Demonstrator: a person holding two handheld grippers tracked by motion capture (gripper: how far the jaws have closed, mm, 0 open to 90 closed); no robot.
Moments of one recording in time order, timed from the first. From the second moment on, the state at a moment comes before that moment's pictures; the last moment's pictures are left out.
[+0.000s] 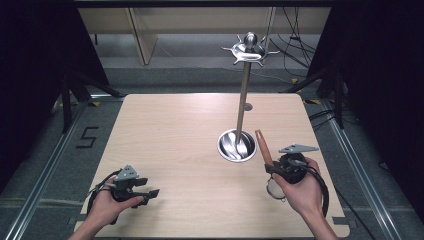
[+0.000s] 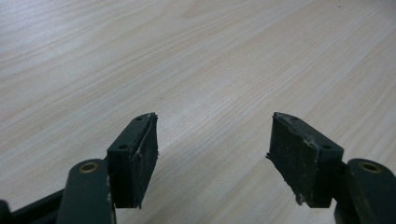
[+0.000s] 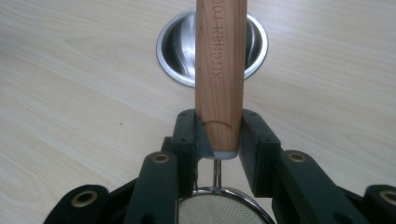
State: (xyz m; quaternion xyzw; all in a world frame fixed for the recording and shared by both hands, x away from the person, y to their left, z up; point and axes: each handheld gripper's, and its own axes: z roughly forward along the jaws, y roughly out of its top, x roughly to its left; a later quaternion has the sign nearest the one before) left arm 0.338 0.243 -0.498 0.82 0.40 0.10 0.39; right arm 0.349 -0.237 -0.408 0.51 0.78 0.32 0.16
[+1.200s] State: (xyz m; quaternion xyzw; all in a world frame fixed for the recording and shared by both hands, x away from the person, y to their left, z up) left arm 0.338 0.241 -0.500 0.82 0.41 0.10 0.40; right arm 0.339 -0.236 -0.367 0.48 0.73 0.42 0.23
